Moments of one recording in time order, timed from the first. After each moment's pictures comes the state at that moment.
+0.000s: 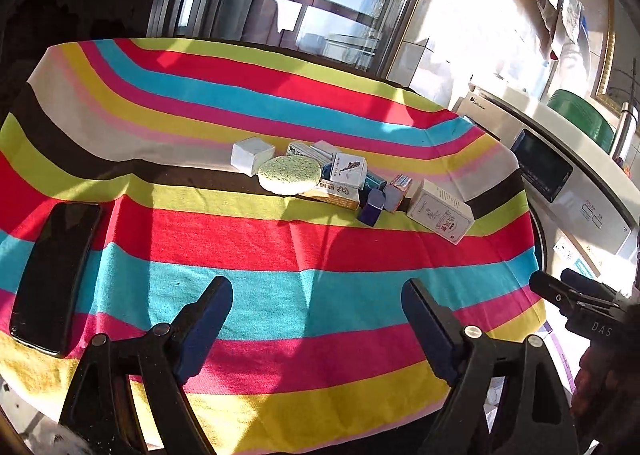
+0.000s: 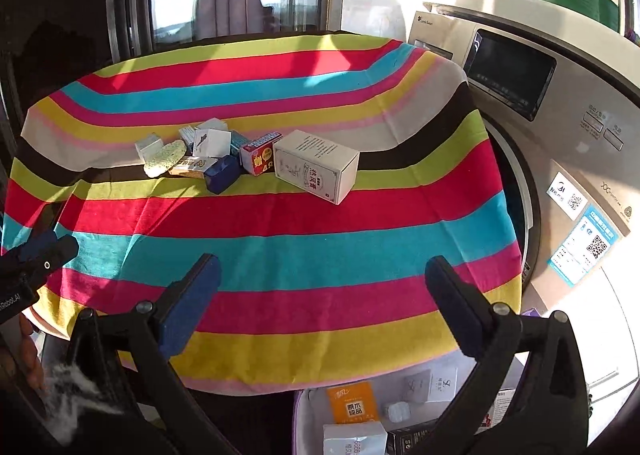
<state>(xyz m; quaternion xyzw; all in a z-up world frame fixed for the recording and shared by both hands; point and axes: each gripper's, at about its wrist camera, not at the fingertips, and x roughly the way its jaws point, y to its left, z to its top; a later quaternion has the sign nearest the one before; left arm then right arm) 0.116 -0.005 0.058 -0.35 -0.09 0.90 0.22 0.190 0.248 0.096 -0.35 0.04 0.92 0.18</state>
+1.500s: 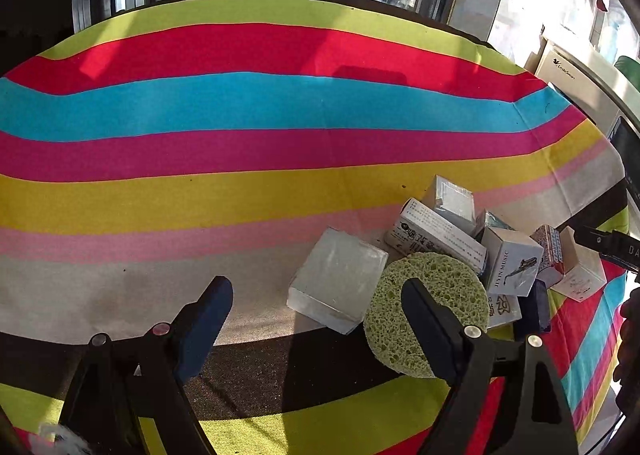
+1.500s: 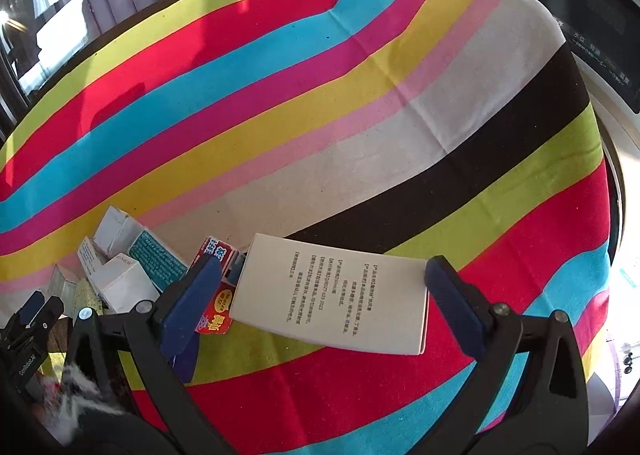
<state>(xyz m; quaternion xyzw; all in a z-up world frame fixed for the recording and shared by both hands) -0.127 0.030 0.027 -0.43 0.04 0.87 0.23 -0.025 0.338 0.064 -0.43 0.18 0.84 0.29</state>
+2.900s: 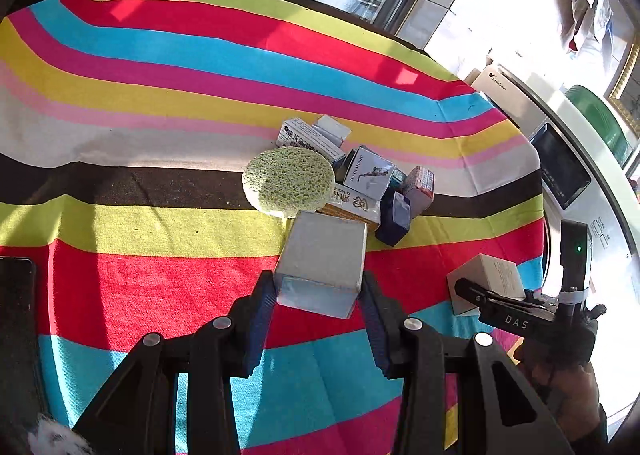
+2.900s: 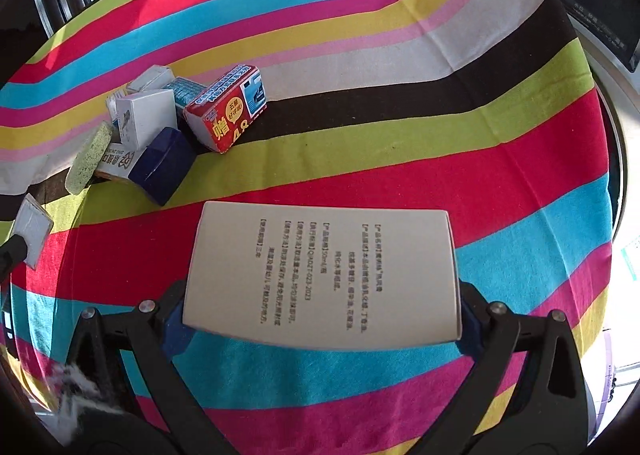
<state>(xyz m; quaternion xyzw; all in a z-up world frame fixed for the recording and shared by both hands) 0.016 0.026 0.047 -0.45 -0.07 0.85 0.28 0.055 0.289 0.019 -0.48 0.12 0.85 0.20</state>
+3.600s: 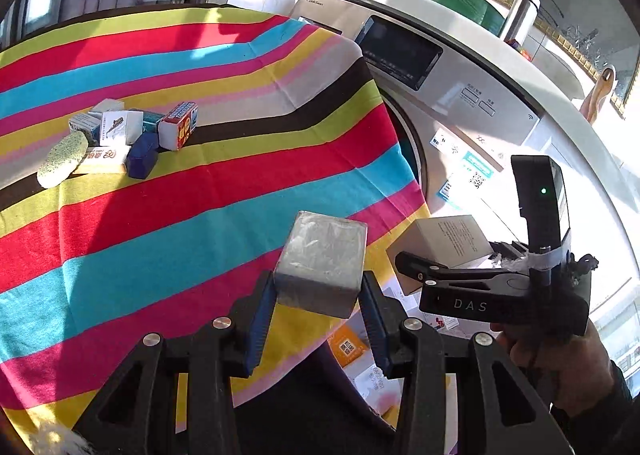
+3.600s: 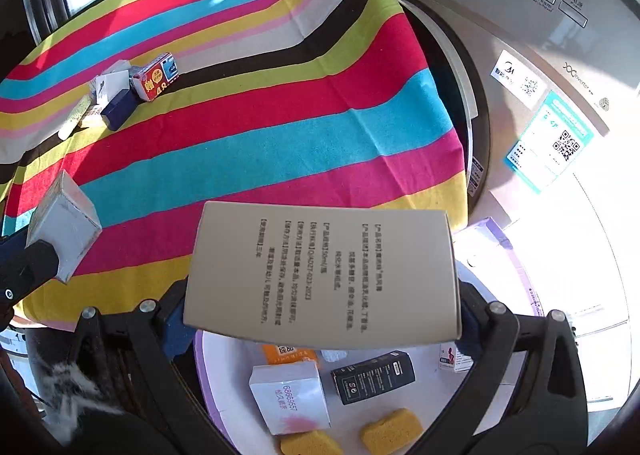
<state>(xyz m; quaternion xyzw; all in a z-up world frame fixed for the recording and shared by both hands) 0.171 0.160 0.070 -0.42 0.03 0.78 0.46 0.228 0.329 0.054 -0.47 0.11 0.83 0.28</state>
